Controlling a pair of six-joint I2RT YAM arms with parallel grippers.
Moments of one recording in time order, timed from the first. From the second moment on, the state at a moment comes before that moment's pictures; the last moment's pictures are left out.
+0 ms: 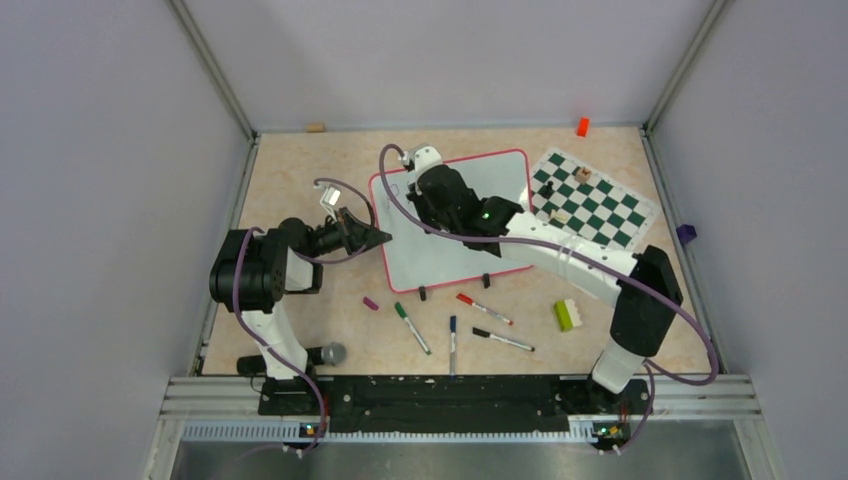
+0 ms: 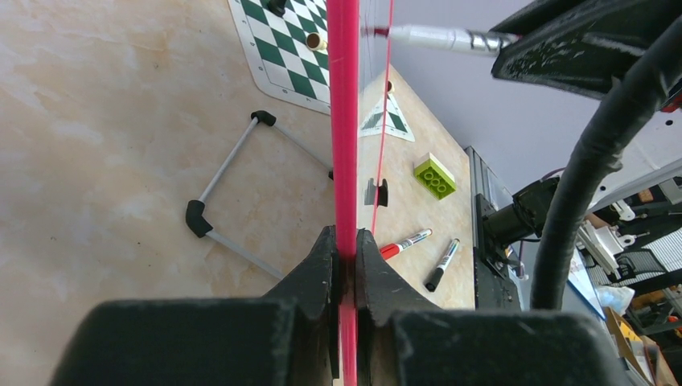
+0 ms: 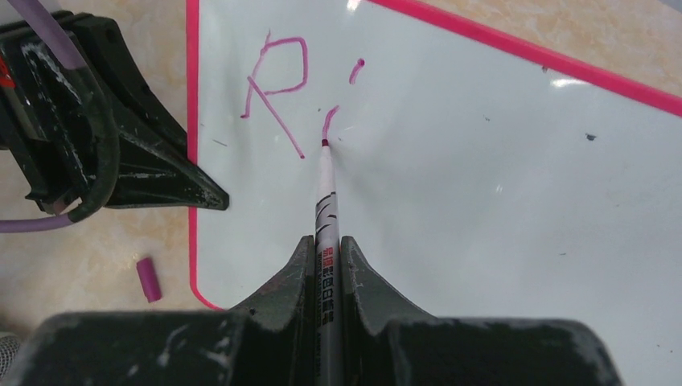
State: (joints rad) left arm 0.01 1.87 0.53 1.50 1.20 -0.88; right arm 0.93 1.70 1.51 -0.38 0.33 0.15
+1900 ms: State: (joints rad) left arm 0.01 1.87 0.53 1.52 1.21 -0.87; right arm 0.87 1.68 1.54 -0.46 0.24 0.16
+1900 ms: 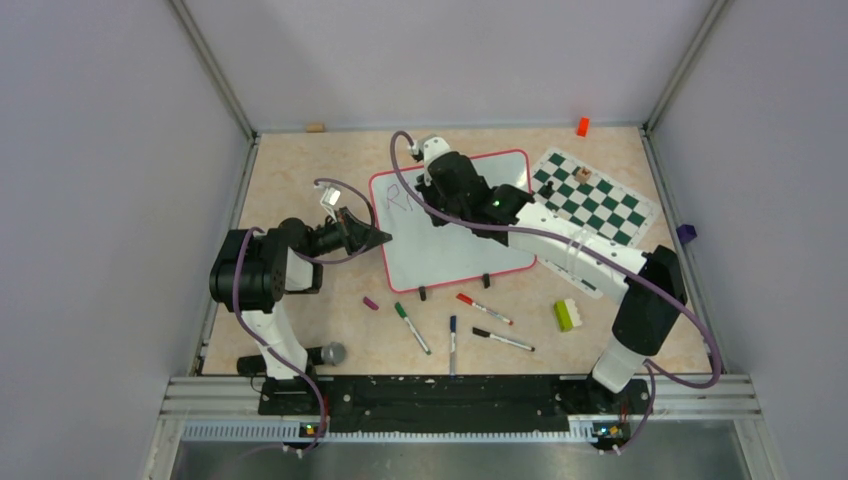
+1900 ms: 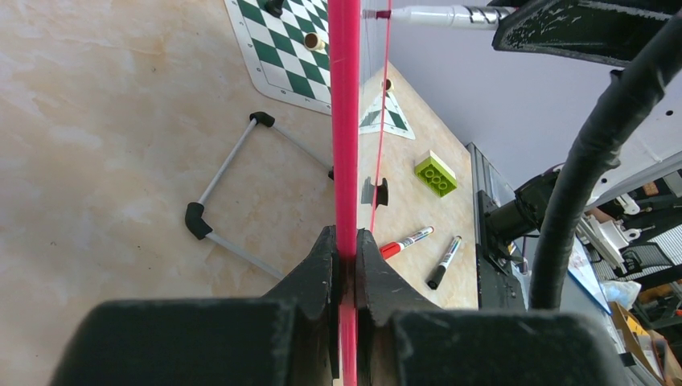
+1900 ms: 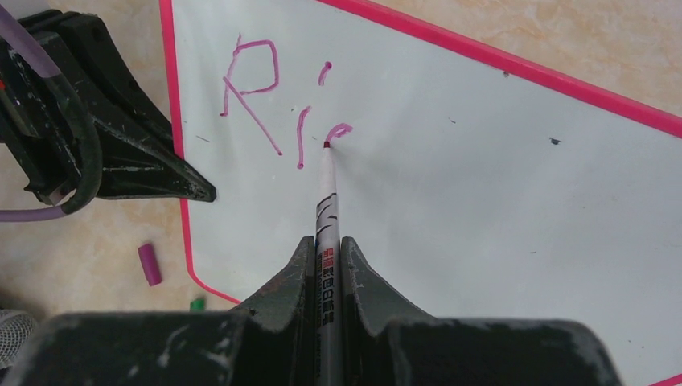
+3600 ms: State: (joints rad) left arm 0.01 1.87 0.53 1.52 1.21 -0.87; right arm 0.79 1.50 1.42 -0.41 0.16 0.18
